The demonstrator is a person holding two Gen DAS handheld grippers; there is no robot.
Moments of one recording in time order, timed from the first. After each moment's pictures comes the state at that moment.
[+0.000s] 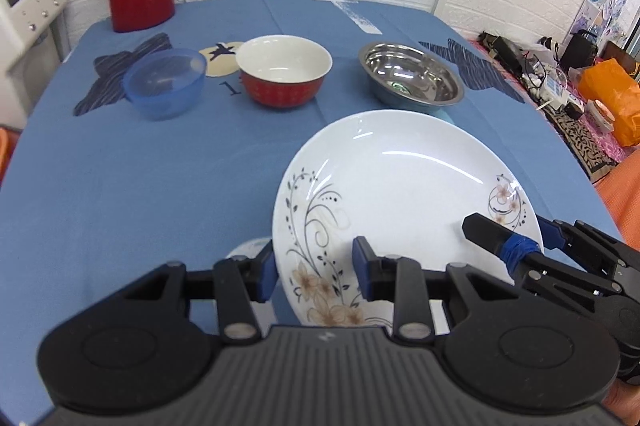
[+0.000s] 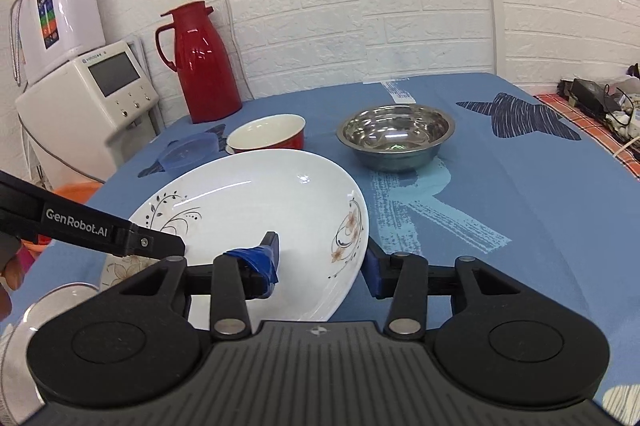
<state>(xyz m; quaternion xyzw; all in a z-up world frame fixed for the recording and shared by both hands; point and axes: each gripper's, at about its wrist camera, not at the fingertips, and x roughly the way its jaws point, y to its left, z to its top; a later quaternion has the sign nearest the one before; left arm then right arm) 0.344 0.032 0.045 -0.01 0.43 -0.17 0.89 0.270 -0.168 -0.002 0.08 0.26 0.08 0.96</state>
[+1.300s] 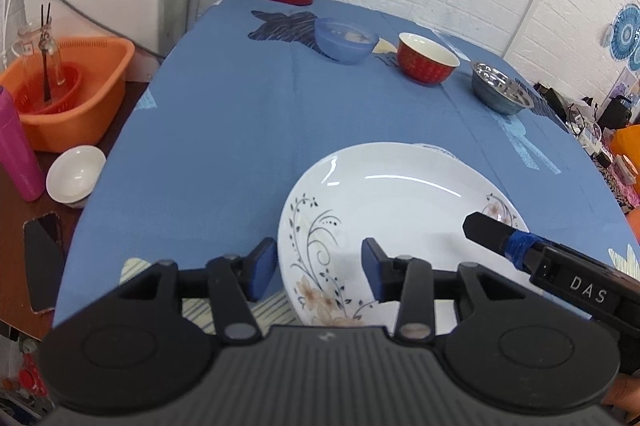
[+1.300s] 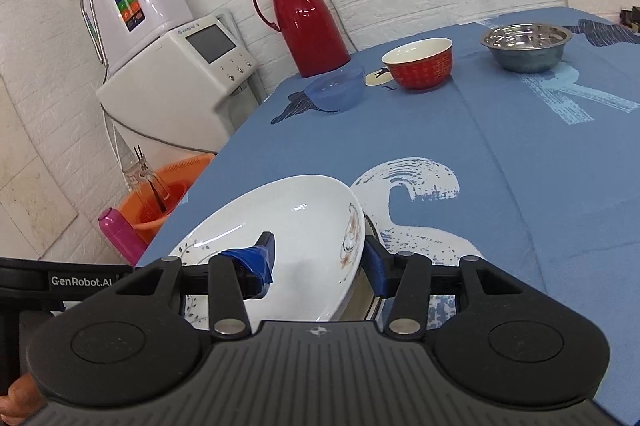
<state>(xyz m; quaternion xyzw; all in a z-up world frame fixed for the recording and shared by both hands) 0.219 0.193 0.010 -0.09 0.39 -0.08 0.91 0.204 -0.042 -0.029 0.16 0.29 0.17 0.93</state>
